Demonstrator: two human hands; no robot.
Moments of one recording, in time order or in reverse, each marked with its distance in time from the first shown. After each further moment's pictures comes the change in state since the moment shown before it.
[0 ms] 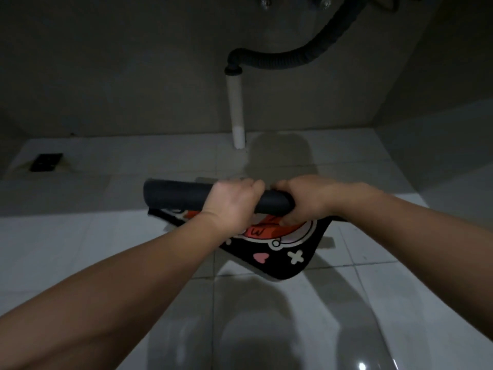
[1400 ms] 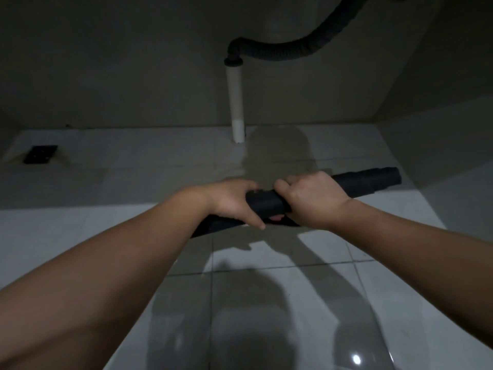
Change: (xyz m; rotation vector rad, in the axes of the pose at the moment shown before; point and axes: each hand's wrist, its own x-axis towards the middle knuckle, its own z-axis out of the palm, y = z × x) left_hand 0.019 -0.024 -0.010 -0.667 -0.690 -0.212; right_hand -0.004 0.005 0.031 -0.478 0.521 -0.242
